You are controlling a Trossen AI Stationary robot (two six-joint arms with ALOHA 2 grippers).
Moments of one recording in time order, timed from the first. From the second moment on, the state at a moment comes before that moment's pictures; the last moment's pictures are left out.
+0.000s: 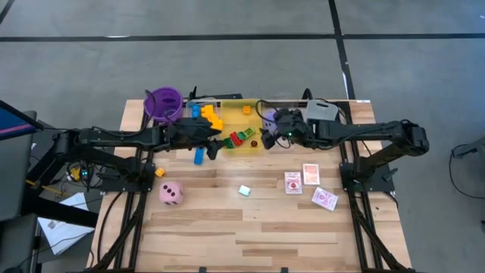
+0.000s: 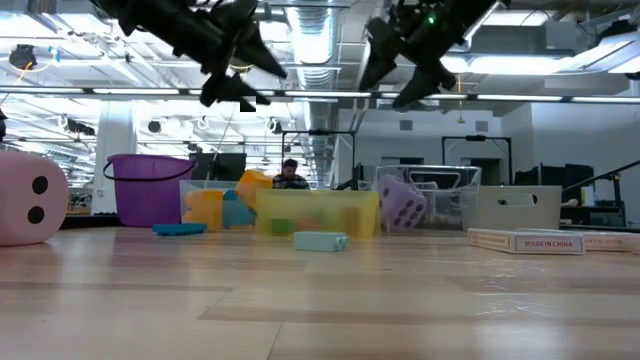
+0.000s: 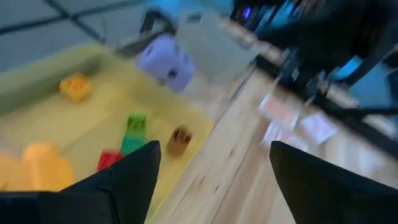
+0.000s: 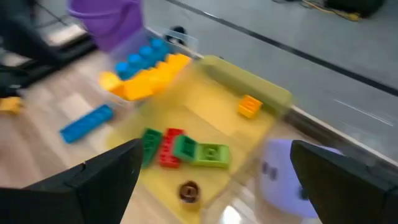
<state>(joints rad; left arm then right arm) 0.19 1.16 0.76 -0.02 -0.19 -0.45 -0.12 1.40 1.08 -0.36 0.55 0.47</state>
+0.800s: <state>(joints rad) 0.19 1.16 0.76 0.37 -0.19 -0.45 0.00 1.40 1.08 -0.28 0.54 0.53</state>
